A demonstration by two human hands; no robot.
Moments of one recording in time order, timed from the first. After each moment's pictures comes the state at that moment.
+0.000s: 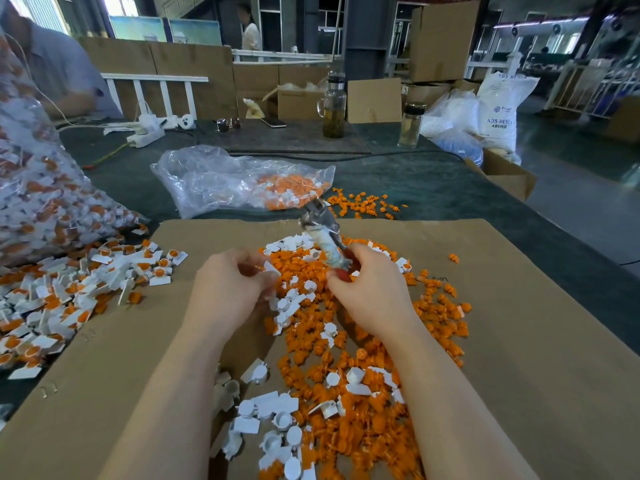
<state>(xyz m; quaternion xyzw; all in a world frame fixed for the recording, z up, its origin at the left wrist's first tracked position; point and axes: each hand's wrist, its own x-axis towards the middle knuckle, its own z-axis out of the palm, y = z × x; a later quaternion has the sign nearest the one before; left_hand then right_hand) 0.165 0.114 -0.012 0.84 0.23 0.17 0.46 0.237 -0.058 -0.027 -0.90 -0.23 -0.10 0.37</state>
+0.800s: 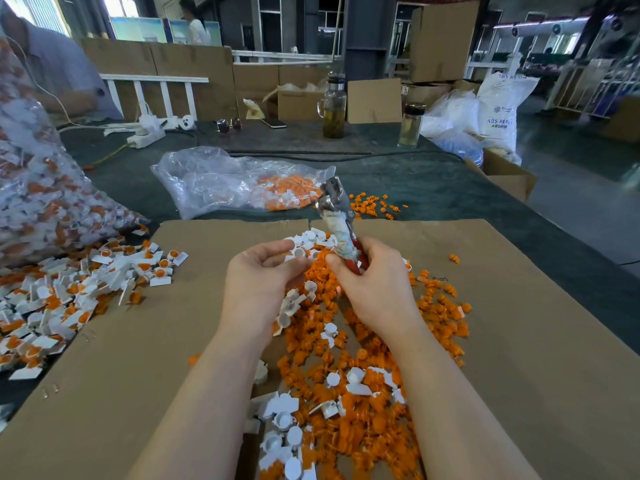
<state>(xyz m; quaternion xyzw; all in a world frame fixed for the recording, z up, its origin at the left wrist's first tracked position) 0.175 0.076 -0.010 0.62 0.21 0.20 0.73 0.231 -0.060 -0.021 -0.84 -0.22 -0.11 0.49</state>
